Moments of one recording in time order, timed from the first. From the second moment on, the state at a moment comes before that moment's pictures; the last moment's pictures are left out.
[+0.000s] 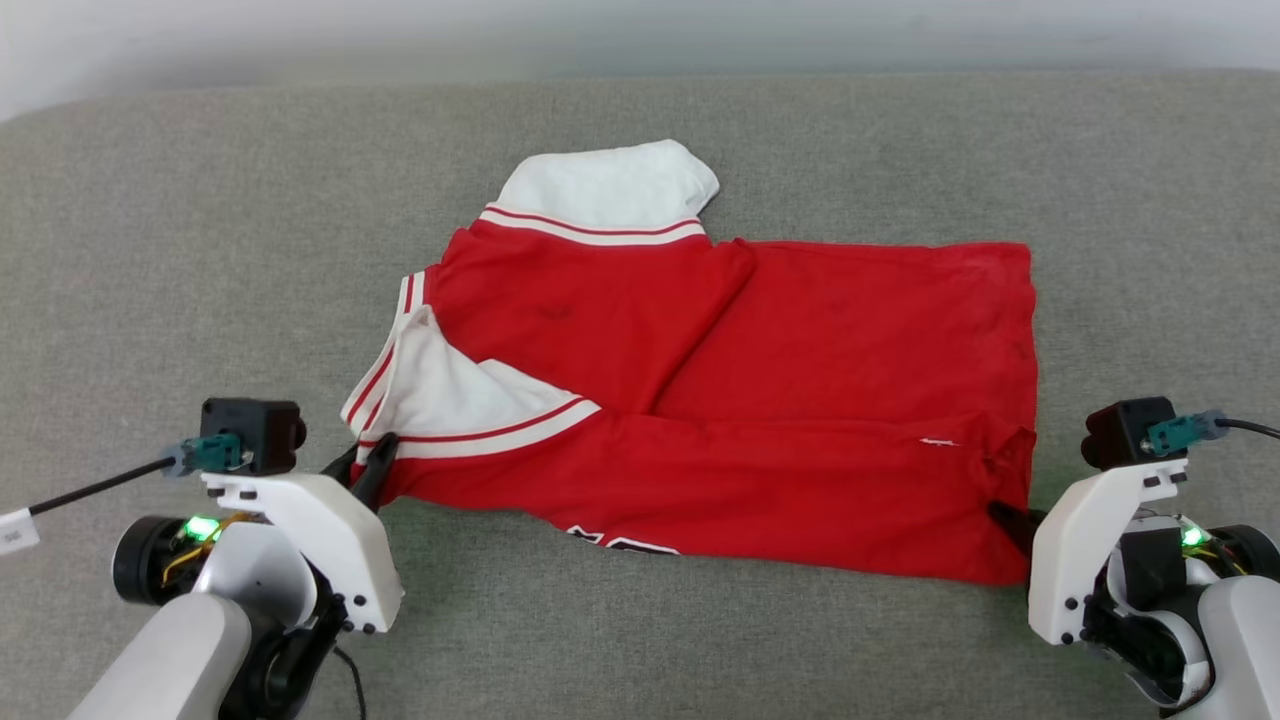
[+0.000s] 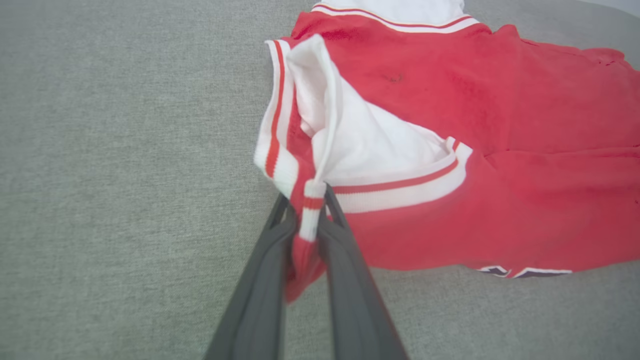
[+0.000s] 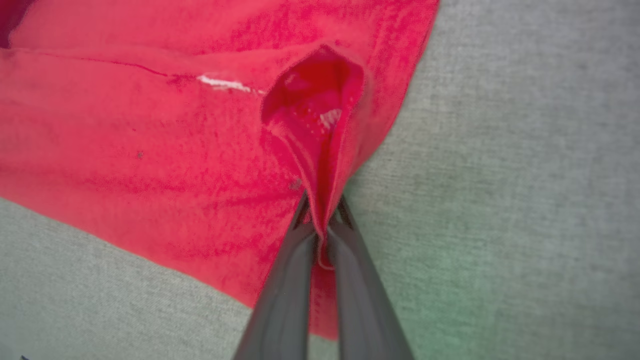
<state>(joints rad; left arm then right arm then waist) -0.27 0.56 -0.44 0.00 -0.74 0.20 0.30 -0.23 -0.26 0.10 0.20 0.44 0.13 0.67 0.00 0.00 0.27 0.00</state>
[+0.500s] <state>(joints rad) -0.06 0.56 -0.40 -0.03 -0.79 0.28 0.25 -0.15 -0.29 0.17 0.18 0.46 0.13 0.63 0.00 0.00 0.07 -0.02</state>
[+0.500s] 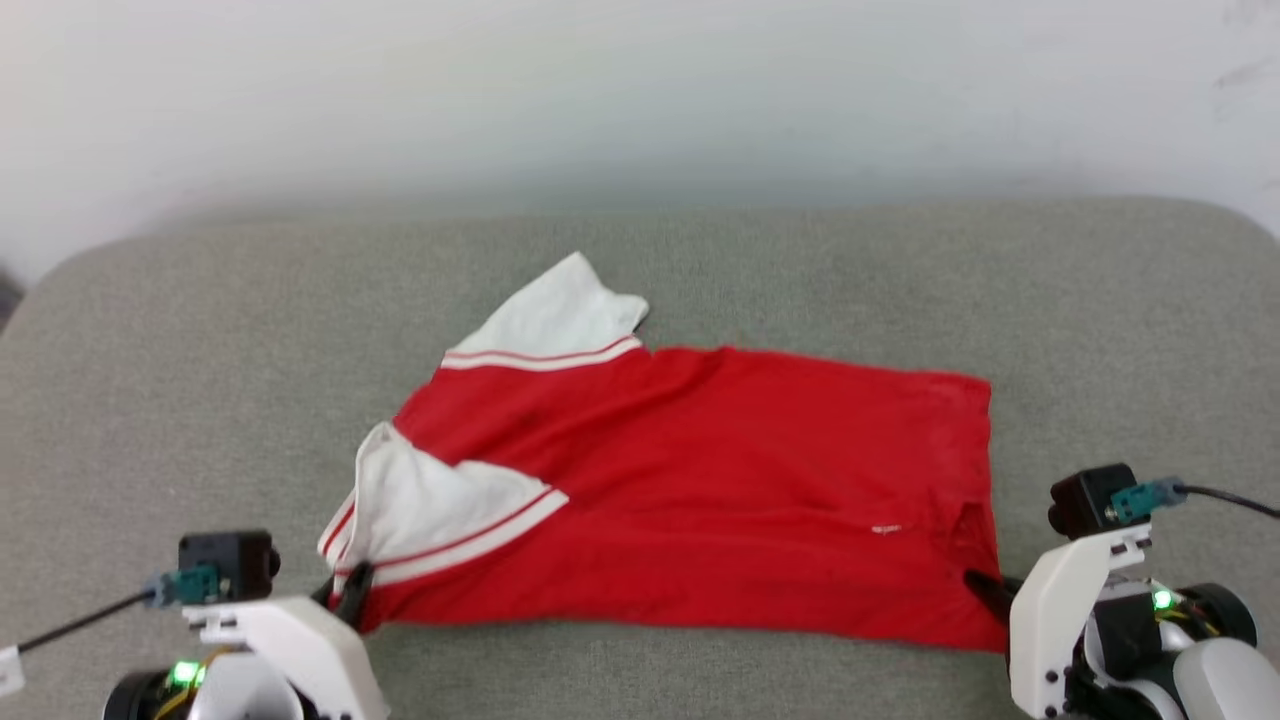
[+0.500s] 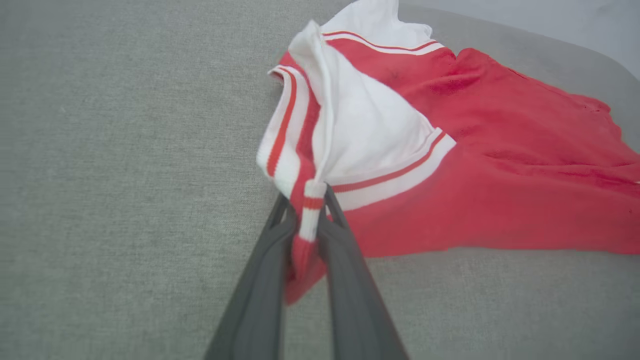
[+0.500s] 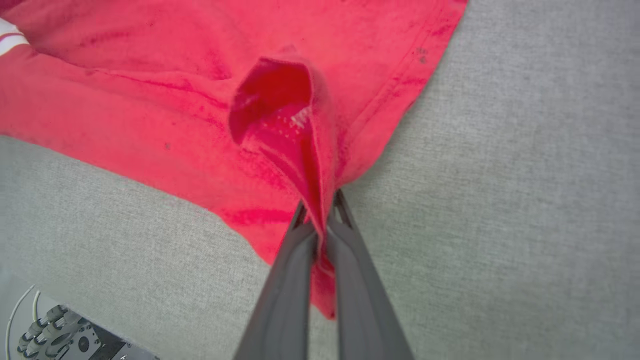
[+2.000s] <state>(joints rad) -0.69 0.56 -0.39 0.28 -0.77 0.10 0.30 -0.20 -0.07 0.08 -0.10 0.18 0.13 -0.02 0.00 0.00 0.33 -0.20</state>
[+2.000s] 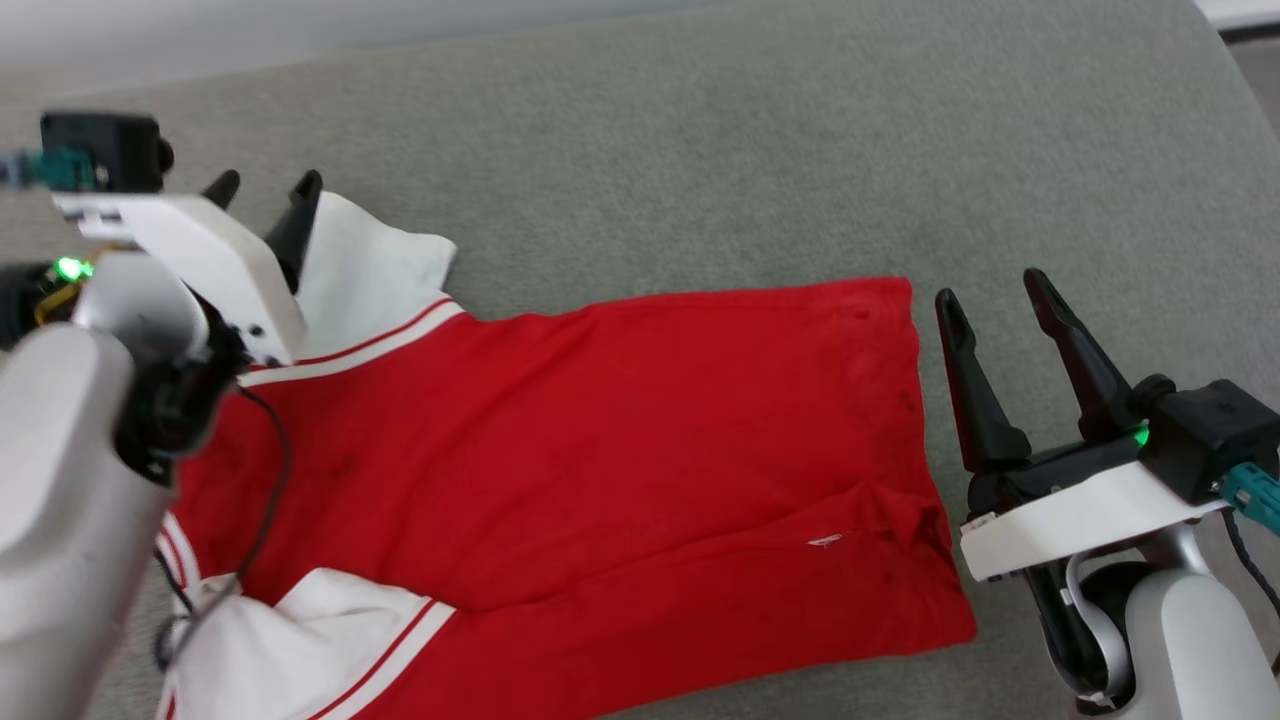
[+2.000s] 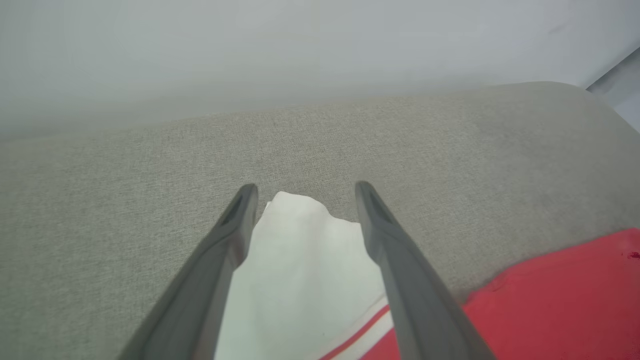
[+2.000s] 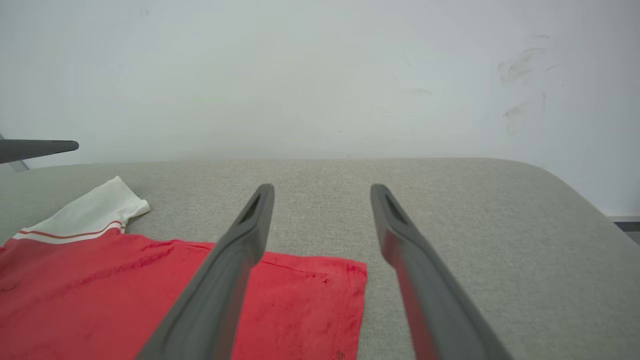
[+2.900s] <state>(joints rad) -0.91 0.68 -0.44 0.49 -0.91 0.05 0.88 -0.27 -0.06 0.15 -0.01 0.28 0.13 0.01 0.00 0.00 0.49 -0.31</state>
